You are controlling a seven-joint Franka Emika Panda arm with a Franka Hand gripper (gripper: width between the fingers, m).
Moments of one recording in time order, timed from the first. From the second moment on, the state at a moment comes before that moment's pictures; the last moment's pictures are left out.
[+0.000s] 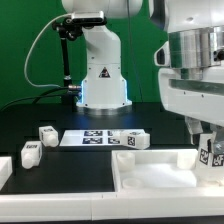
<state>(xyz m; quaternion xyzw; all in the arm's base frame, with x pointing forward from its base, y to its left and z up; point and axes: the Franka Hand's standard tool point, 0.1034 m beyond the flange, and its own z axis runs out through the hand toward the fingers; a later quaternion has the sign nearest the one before) 0.643 0.107 0.083 -0.77 0.64 0.00 0.06</state>
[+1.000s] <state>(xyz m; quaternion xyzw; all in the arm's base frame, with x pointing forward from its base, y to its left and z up) 0.635 0.123 0.082 -0.92 0.40 -0.03 0.06</state>
